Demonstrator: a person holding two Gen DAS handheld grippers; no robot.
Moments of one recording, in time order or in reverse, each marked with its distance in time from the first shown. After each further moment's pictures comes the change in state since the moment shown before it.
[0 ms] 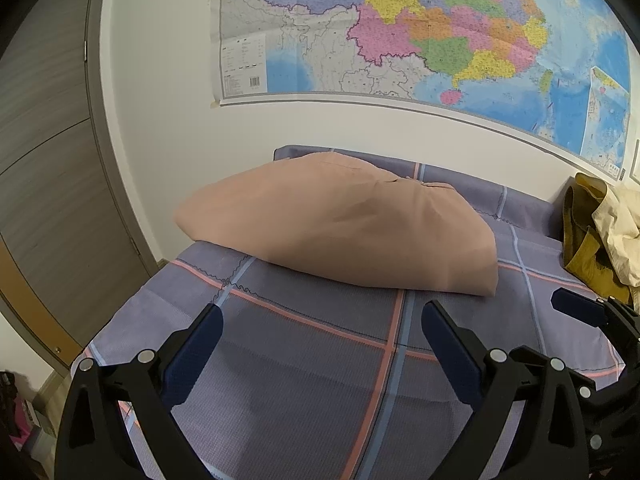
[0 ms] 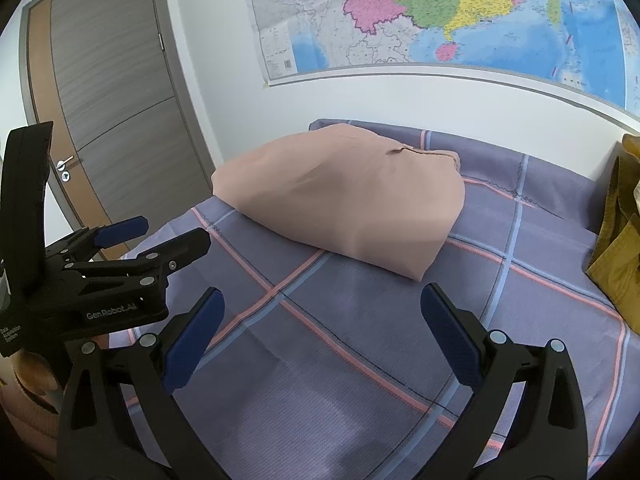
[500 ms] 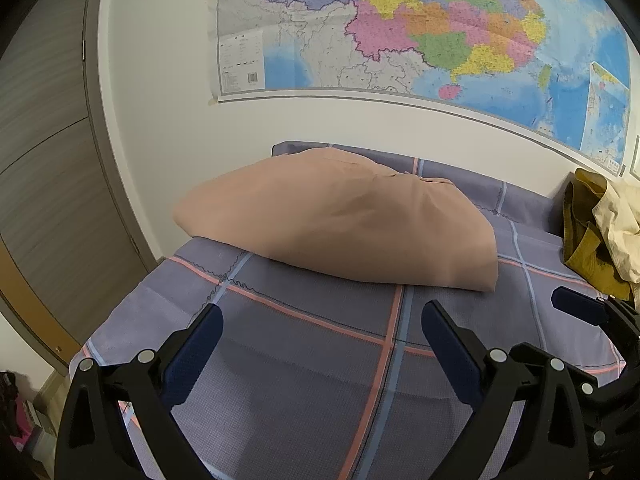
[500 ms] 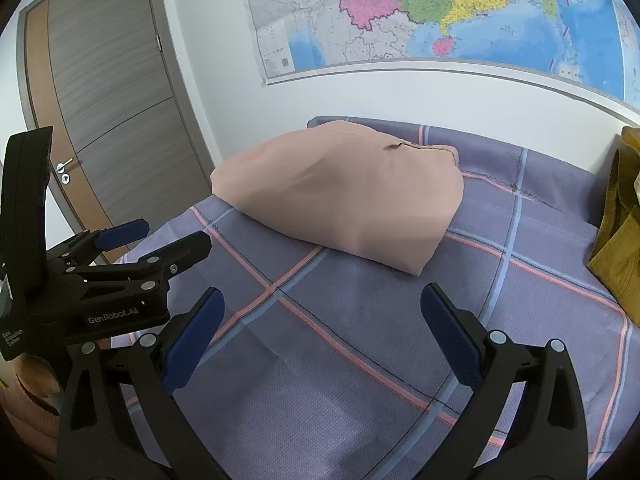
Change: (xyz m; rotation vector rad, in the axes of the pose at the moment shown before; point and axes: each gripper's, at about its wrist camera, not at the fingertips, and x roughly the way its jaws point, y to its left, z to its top) left arm 0.005 -0.002 -0.002 0.005 0.013 -0.004; right arm 0.000 -0.004 -0.001 0.014 0.007 0.006
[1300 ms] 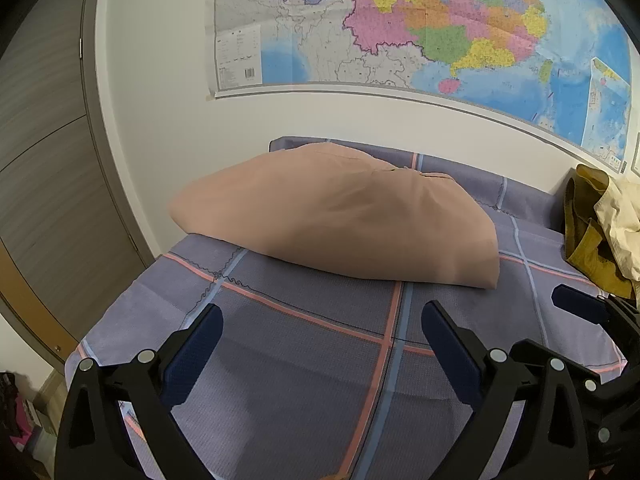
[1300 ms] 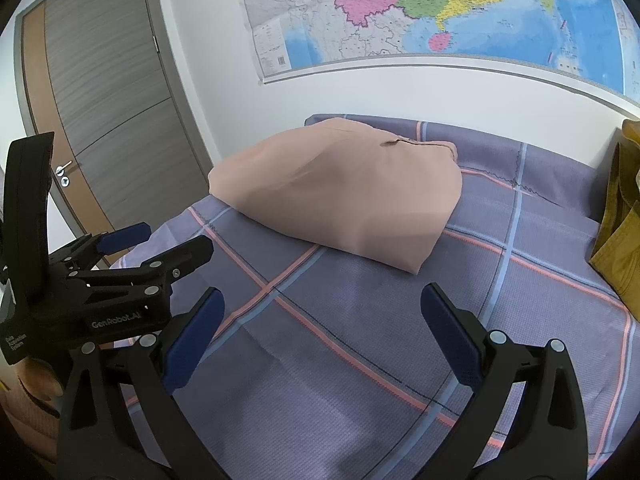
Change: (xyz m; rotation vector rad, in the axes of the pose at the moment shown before) left arm 0.006 -0.001 -0.001 0.003 0.014 -0.002; right arm 0.004 -0.004 0.000 0.015 0.006 0.000
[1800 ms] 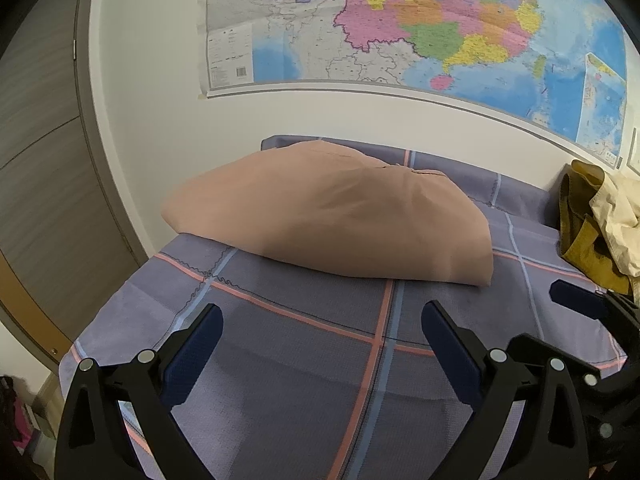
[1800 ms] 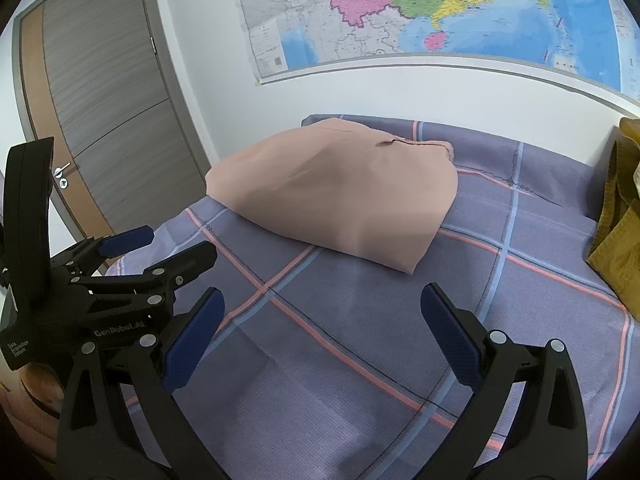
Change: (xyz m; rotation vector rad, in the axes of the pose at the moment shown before) left arm 0.001 -0.008 -0.003 0.011 -0.006 -0.006; right arm -0.002 -0.004 0.001 0.003 -0.002 -0.001
